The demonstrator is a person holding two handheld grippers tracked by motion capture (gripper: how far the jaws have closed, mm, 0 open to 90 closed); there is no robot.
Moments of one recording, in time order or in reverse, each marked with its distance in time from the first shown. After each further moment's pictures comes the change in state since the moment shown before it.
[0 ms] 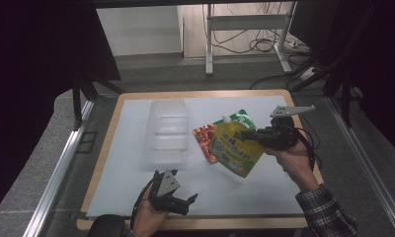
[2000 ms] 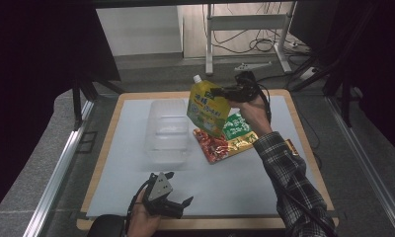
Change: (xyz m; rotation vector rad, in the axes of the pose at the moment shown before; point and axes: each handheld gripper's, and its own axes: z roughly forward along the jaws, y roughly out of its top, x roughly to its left) left arm 0.003 -0.008 -0.017 -0.035 -0.020 0.001; right arm -0.057 0.095 0.108 -0.088 0.039 -0.015
